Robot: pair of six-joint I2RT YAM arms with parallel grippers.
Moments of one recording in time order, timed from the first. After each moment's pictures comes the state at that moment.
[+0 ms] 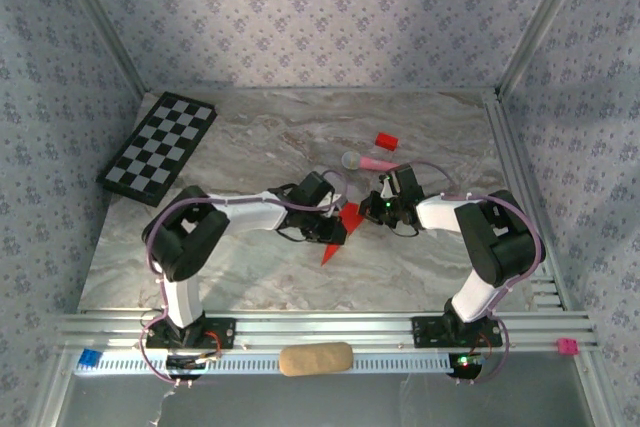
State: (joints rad) left arm -0.83 1.83 1.03 -0.23 0.51 -0.59; right arm 0.39 1.67 0.67 0.08 -0.42 0.75
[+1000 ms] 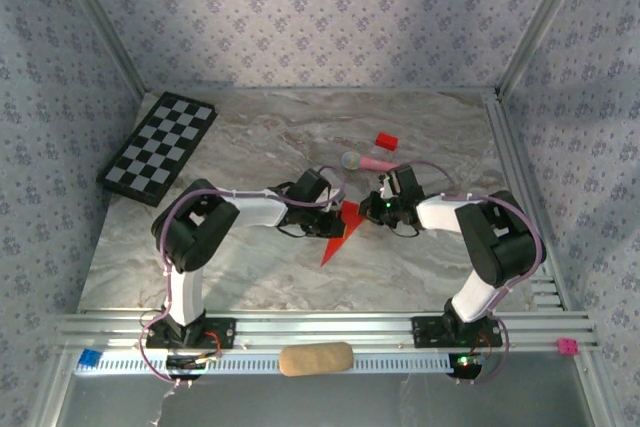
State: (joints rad) left arm -0.80 1.91 1.02 -0.11 0.52 -0.60; right arm 0.39 1.66 0.67 0.06 -0.43 0.72
